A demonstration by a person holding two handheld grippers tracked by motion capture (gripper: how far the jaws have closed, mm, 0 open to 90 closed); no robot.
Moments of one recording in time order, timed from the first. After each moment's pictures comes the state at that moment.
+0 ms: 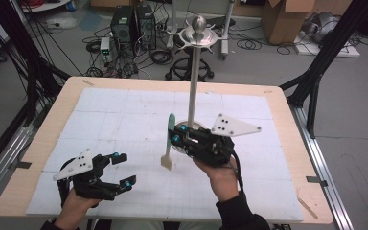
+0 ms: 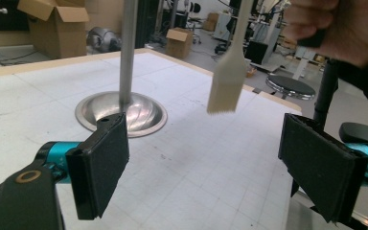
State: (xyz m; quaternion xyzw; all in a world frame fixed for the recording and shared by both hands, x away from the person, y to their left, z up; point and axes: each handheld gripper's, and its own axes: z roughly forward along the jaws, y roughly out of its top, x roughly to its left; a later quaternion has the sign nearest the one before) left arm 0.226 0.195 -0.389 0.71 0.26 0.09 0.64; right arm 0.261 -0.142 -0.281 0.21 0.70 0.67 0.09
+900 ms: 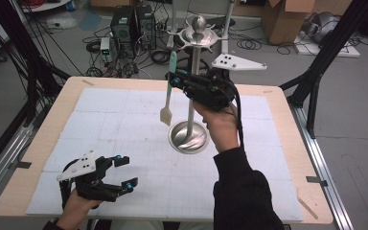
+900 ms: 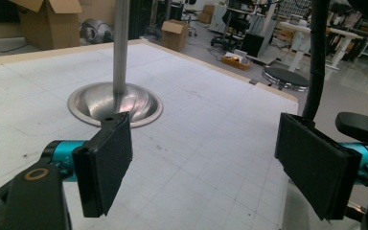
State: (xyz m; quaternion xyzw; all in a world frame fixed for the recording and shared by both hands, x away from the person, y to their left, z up) left arm 0.226 0.192 -0.395 0.72 0.25 0.08 0.64; right arm 0.330 -0.135 -0.196 0.24 0.69 0.67 0.12
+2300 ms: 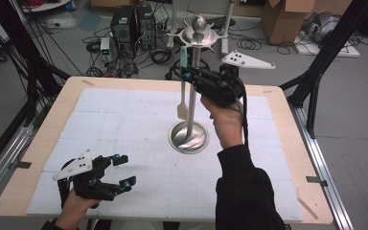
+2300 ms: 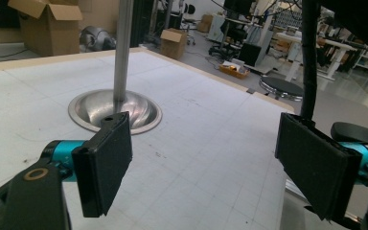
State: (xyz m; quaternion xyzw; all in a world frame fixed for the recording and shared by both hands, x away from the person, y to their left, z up) left arm 0.226 0.197 -0.393 0.71 0.25 0.08 0.65; right arm 0.339 -0.153 -0.201 0.29 0.67 0.67 0.15
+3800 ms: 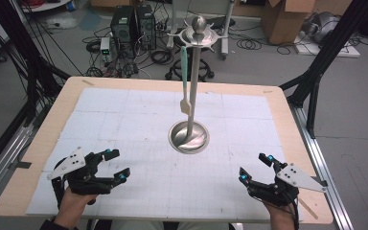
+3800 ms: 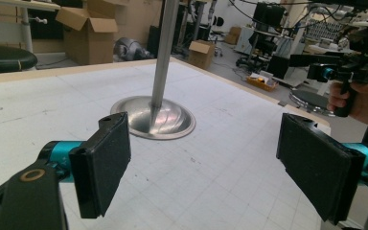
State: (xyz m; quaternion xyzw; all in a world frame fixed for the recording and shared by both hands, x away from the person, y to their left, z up) left arm 0.230 0.211 -0.396 0.69 0.29 0.13 0.65; right arm 0.202 -0.301 -0.386 0.38 0.69 0.55 0.29
